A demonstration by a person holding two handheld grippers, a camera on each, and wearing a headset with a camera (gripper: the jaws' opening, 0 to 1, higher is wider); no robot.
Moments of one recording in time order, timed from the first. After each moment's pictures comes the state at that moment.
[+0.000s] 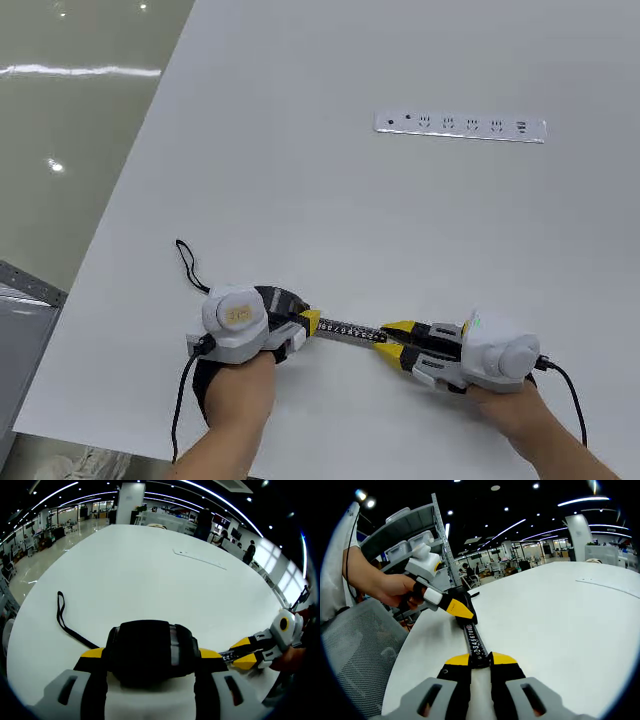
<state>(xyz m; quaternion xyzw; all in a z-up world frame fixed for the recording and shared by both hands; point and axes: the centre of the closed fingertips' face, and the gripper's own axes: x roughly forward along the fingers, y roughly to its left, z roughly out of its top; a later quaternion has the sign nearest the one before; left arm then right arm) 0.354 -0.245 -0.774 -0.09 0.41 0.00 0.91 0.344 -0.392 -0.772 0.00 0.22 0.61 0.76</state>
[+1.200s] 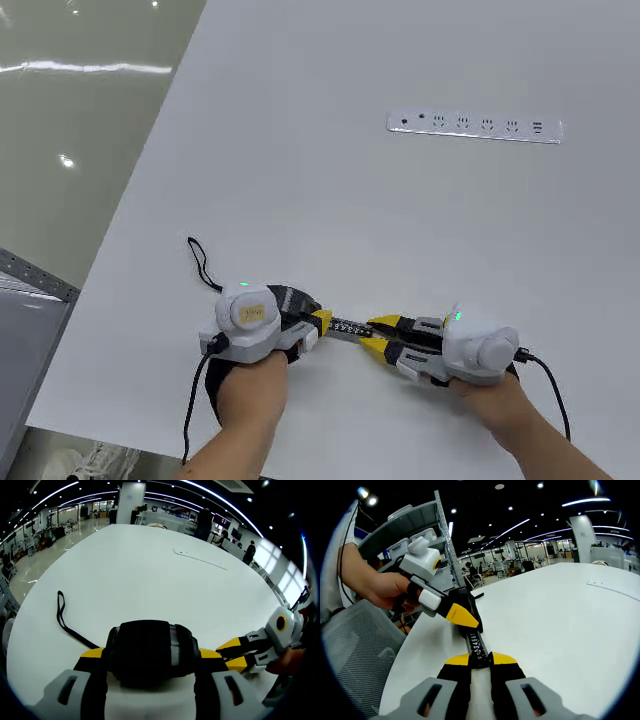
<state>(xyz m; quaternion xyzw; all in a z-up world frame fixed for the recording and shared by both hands) 0.354 -0.245 -0.774 -0.09 0.41 0.00 0.91 0.345 -0.355 -0.771 0.00 0.22 0.62 0.75</state>
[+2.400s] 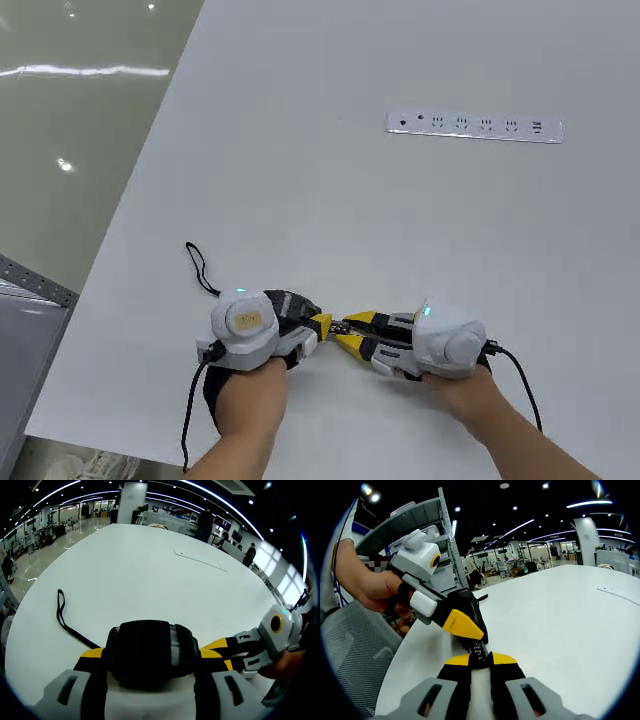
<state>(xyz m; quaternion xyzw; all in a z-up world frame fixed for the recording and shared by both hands) 0.354 -0.245 -0.774 -0.10 0.41 0.00 0.91 0.346 -0.320 -0.773 -0.01 0.21 0.63 0.74</state>
